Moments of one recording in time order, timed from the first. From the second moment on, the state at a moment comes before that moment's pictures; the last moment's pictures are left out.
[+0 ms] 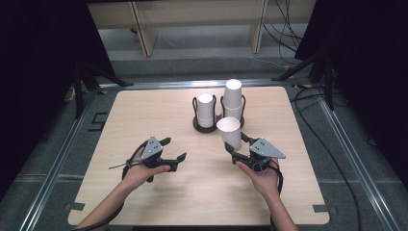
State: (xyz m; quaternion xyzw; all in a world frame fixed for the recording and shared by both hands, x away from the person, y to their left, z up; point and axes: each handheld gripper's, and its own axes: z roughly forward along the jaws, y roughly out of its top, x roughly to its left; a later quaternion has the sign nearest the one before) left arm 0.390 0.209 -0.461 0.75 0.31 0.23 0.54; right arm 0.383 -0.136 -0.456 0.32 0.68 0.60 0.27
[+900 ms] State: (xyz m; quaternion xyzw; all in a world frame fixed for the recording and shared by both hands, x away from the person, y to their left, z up) left arm 0.402 0.164 -0.425 0.75 0.29 0.18 0.57; right arm 0.375 -0.120 -0.468 0.33 0.70 0.58 0.26
